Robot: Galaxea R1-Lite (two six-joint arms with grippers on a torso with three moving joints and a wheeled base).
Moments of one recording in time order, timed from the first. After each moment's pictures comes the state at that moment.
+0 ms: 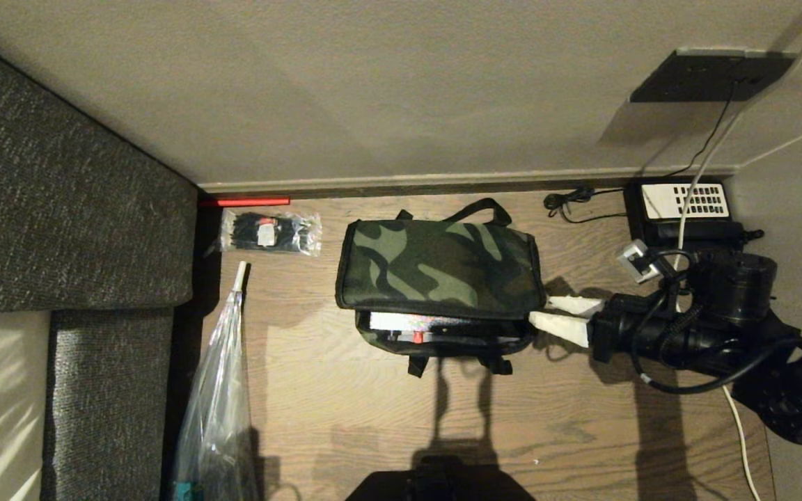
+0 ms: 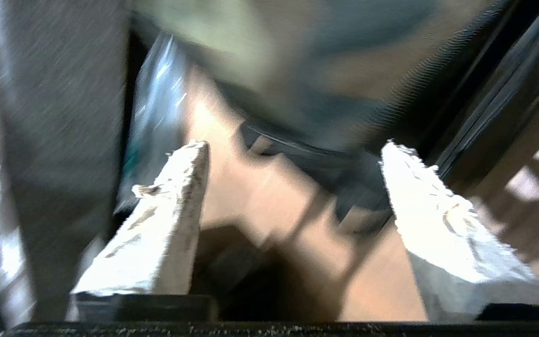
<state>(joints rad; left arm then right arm) 0.00 0.00 0.00 0.00 0.01 -0.02 0.19 1.88 -0.54 -1.10 0.69 0.04</state>
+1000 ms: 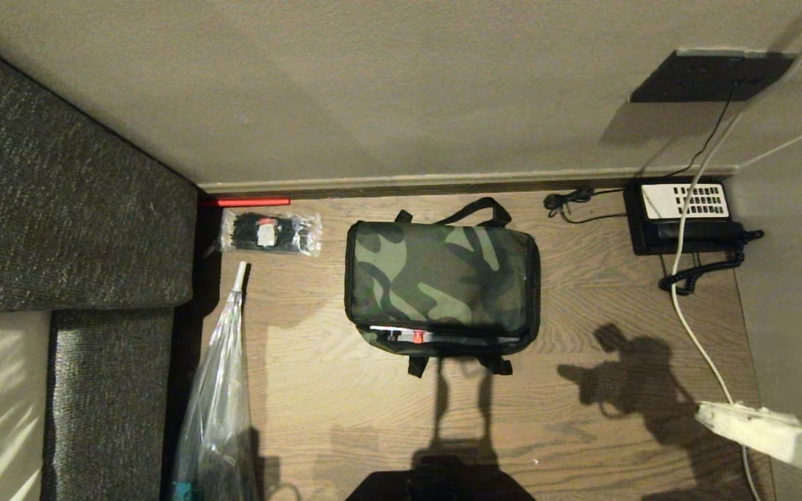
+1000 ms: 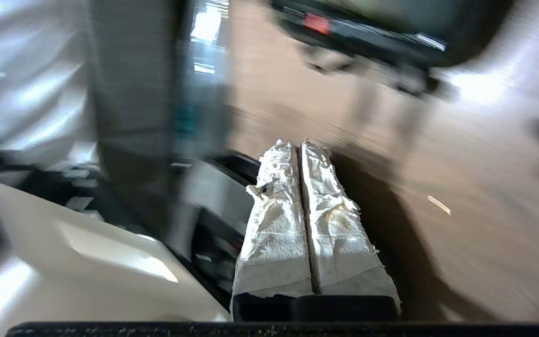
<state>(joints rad) 0.00 0.00 0.00 0.00 0.01 -0.02 0.18 0.88 -0.34 -0.24 0.57 0.13</state>
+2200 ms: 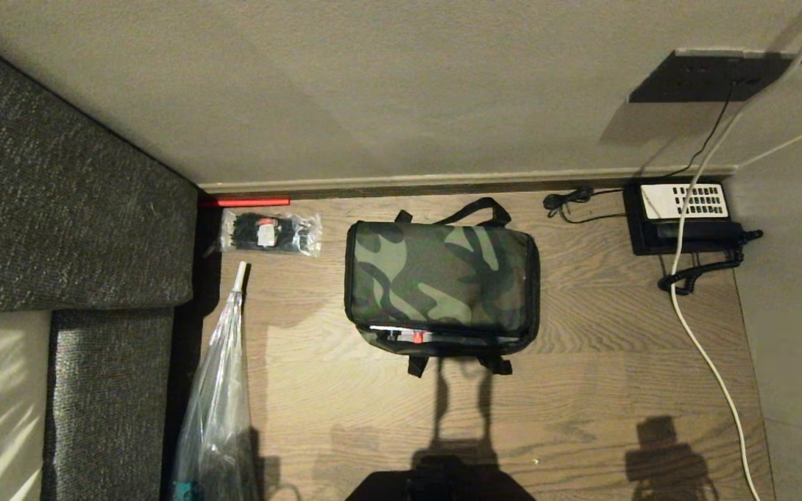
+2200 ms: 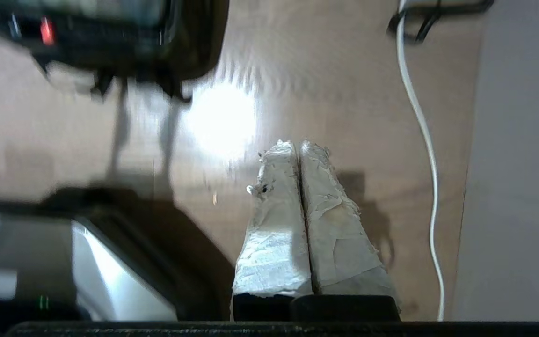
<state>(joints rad) 0.00 0.00 0.00 0.00 0.01 -0.02 0.02 0.07 -0.01 0.00 0.02 -0.09</state>
